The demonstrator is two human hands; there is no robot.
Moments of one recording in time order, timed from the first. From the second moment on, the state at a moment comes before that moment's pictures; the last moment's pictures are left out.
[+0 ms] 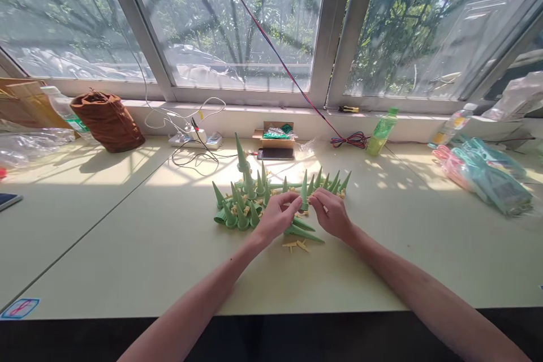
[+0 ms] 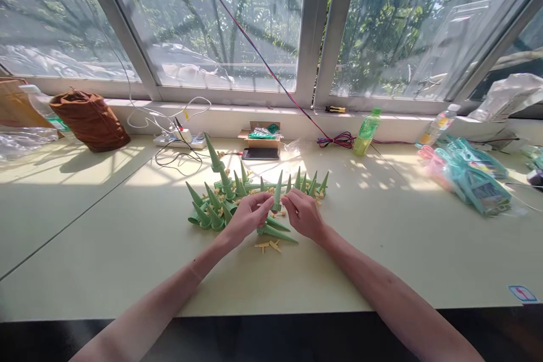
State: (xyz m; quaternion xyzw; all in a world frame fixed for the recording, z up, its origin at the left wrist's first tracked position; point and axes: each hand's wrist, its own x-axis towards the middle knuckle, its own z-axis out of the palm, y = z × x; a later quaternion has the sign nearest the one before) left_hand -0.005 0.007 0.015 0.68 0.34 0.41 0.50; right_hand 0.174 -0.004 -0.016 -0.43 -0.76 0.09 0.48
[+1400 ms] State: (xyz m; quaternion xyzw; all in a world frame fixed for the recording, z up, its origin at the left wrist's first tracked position) left_hand -0.010 0.013 0.002 0.78 0.30 0.45 0.31; right_hand 0.155 -0.007 -0.014 -0.38 -0.51 0.55 0.53
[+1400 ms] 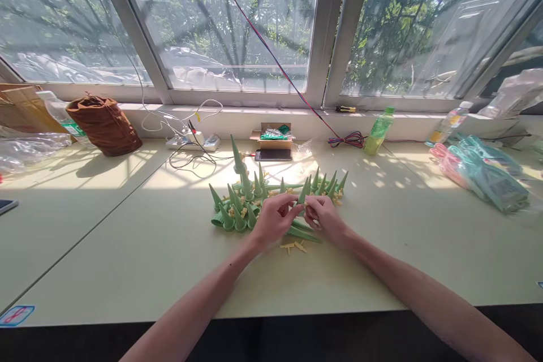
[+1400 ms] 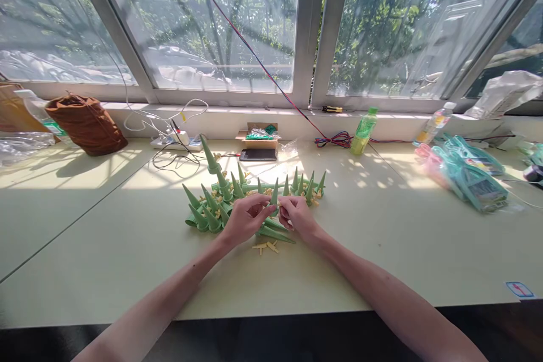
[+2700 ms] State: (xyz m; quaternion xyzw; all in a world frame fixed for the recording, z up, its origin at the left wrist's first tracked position) left_hand -0.013 0.013 0.008 0.78 0.31 0.39 0.37; right_hand 0.166 -0.007 -0.010 -0.46 -0.71 0.18 0.50
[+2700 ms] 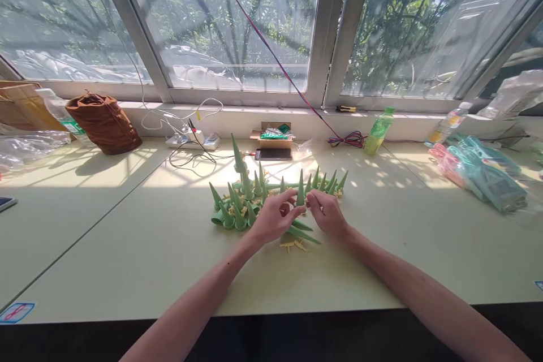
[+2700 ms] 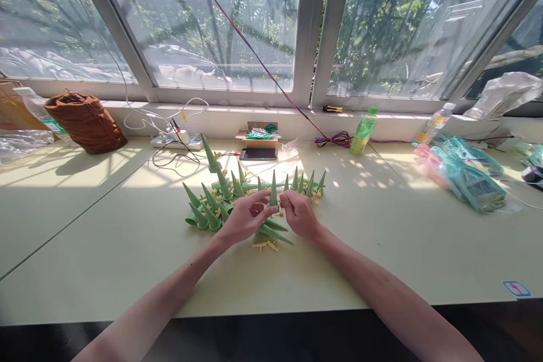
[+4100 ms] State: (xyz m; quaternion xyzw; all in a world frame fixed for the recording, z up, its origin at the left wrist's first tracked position) left_hand -0.008 0.011 -0.002 0.83 0.32 0.40 0.22; right_hand 0.159 -0.002 -0.011 -0.36 -0.49 0.61 0.51
